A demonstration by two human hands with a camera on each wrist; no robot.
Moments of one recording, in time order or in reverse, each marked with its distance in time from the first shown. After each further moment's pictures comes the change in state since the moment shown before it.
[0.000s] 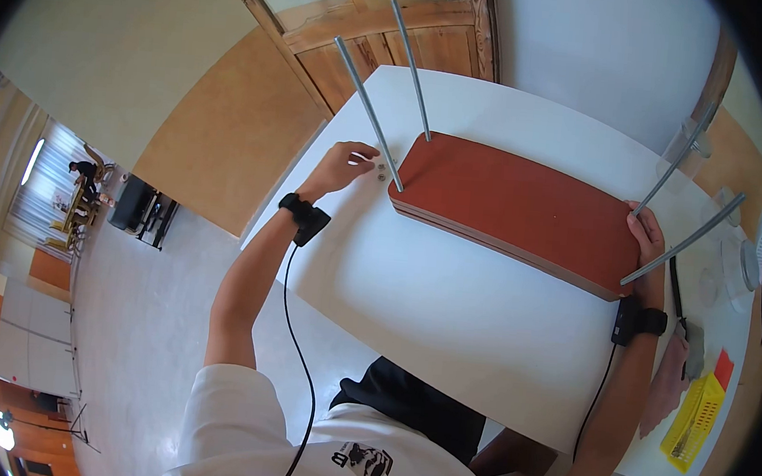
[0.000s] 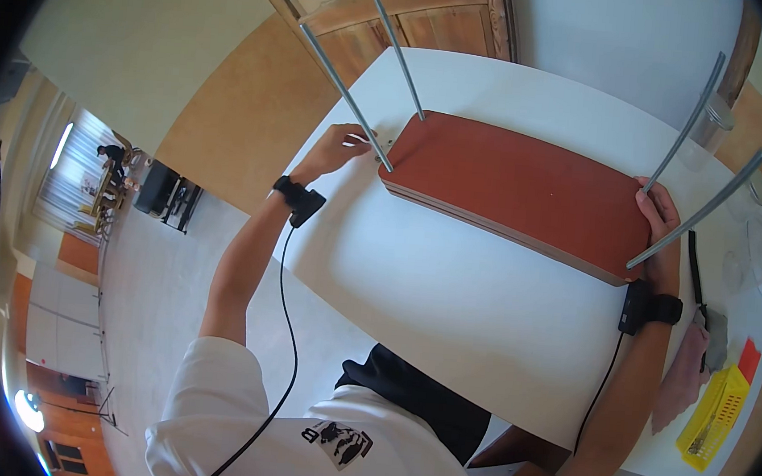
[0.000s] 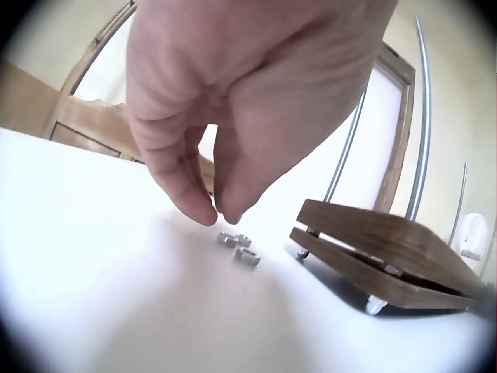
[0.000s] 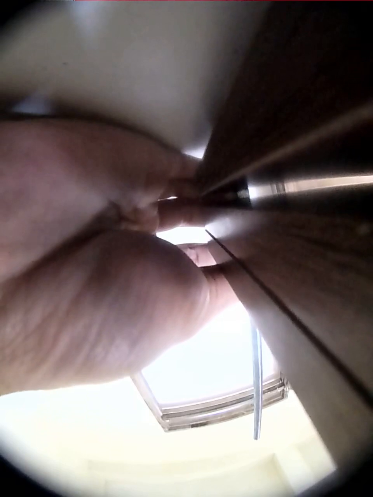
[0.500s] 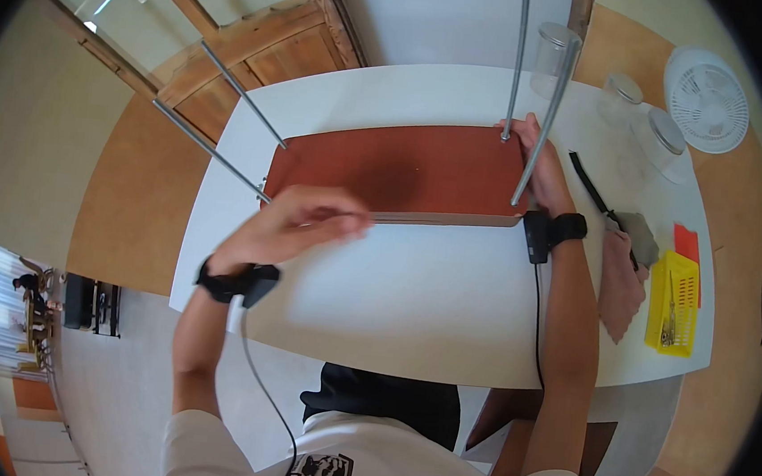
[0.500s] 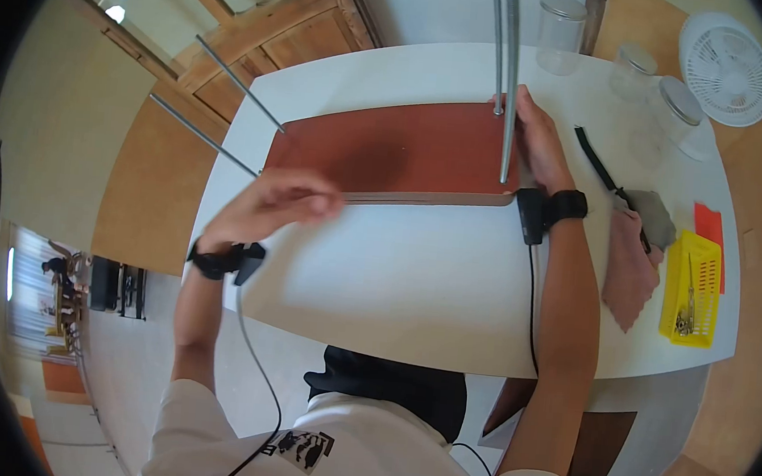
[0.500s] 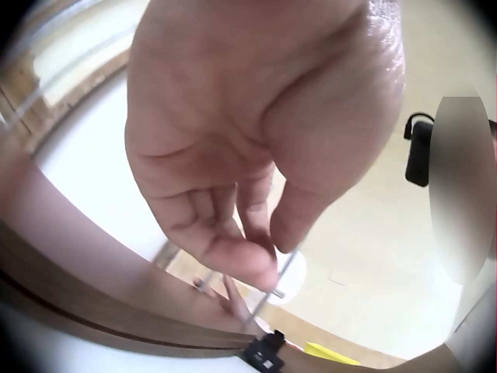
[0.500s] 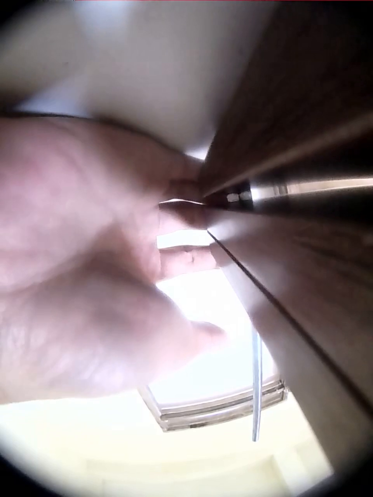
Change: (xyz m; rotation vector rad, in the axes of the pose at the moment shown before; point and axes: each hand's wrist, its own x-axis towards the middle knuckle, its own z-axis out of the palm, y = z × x) left_hand -0.059 0.230 0.059 -0.429 -0.645 0.264; right_hand 0.016 0.019 -0.020 0.188 -0.086 0.046
